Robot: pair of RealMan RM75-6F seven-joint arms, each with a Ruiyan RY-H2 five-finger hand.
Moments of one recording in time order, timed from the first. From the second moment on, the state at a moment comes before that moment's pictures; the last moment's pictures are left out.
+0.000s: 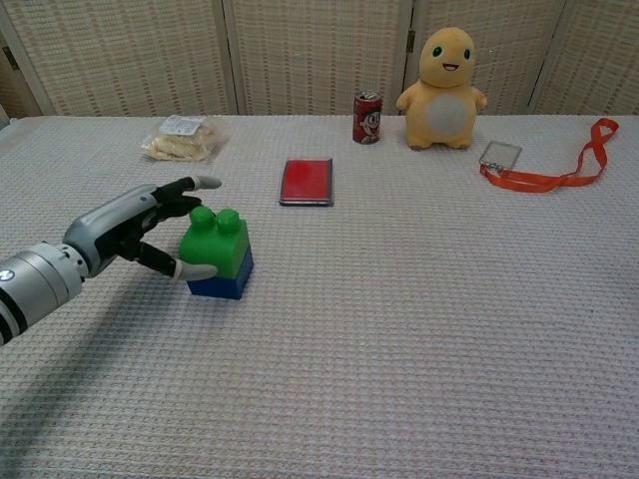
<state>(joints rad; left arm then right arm) -0.58 -1.79 -0.16 -1.10 1.41 1.04 -0.58 0.21 -1.18 0.04 -1.80 -1.44 1.32 -0.24</state>
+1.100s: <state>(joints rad) -0.50 -1.85 -0.18 -1.15 1.44 1.31 -0.60 0.27 -1.20 0.02 -1.74 -1.52 1.23 -0.06</state>
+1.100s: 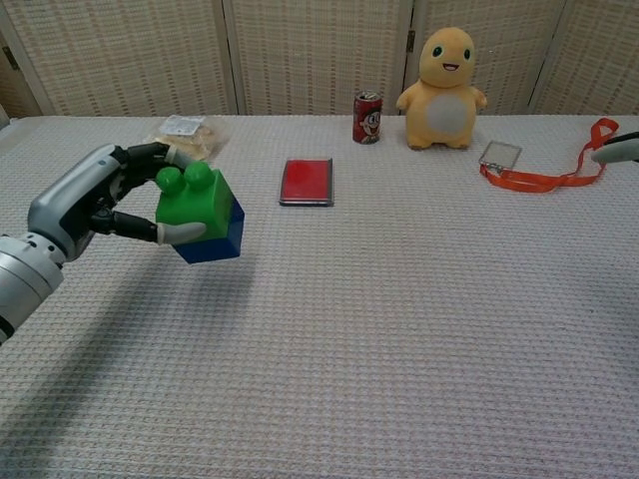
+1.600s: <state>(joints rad) -0.45 -1.73 -0.19 -1.48 1.38 1.30 -0.54 0.44 -1.41 0.00 -1.49 -1.67 1.12 0.73</state>
